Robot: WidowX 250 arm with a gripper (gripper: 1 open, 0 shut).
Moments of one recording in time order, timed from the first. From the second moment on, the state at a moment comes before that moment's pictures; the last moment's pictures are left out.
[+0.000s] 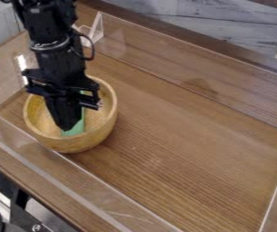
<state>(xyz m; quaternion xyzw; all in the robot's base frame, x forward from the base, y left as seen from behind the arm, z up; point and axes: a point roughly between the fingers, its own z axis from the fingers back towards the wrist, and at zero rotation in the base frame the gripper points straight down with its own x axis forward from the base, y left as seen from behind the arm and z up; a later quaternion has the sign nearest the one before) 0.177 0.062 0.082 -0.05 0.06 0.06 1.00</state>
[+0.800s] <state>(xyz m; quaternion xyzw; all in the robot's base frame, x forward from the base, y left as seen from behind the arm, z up) 0.187 0.036 0.079 -0.05 0.06 0.01 1.00</state>
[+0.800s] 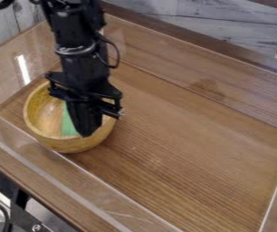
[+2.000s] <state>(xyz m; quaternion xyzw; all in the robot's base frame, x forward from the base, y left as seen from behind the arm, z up) 0.189 0.023 0.071 -0.05 0.05 0.00 1.00</state>
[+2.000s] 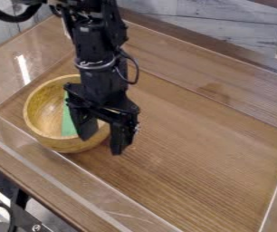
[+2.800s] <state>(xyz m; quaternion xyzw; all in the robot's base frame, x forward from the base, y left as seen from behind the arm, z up) 0.199 0.044 0.060 -0.05 0.04 -0.03 1.00</state>
